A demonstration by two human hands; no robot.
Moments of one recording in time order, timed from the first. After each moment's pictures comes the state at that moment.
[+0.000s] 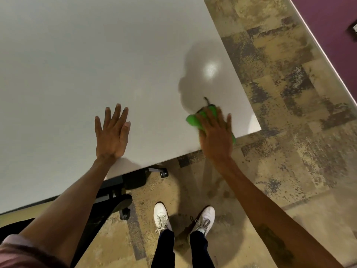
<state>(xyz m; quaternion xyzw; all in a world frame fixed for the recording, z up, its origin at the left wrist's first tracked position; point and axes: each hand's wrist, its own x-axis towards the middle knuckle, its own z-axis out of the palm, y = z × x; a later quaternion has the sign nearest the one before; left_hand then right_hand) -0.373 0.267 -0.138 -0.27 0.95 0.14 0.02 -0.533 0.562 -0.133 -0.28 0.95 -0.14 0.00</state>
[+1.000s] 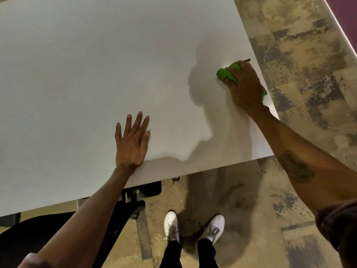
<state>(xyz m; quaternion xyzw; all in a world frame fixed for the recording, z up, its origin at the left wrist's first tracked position) -0.375 0.265 -0.134 -0.27 0.95 0.13 0.01 -0.721 0.479 -0.122 -0.31 0.92 -0.22 0.03</state>
